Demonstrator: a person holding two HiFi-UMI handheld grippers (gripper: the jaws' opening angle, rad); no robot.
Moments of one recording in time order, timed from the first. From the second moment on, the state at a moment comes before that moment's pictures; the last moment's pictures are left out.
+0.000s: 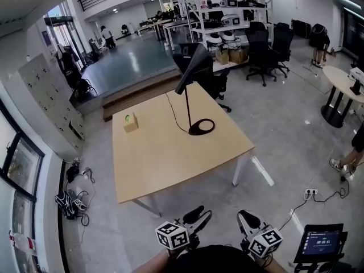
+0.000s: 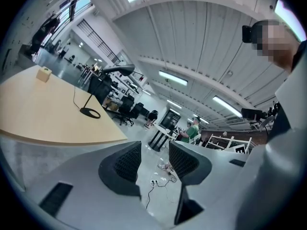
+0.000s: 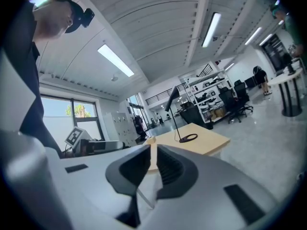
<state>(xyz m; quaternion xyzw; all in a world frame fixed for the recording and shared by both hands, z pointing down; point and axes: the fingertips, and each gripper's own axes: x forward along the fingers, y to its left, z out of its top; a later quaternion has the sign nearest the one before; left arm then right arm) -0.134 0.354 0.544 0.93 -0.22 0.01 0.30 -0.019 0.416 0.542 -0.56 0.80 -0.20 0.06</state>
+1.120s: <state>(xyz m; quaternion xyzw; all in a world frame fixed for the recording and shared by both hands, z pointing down) -0.099 0.254 0.563 0.91 -0.23 0.00 0.33 0.024 0.317 0.571 -0.57 0.79 -0.23 0.02</state>
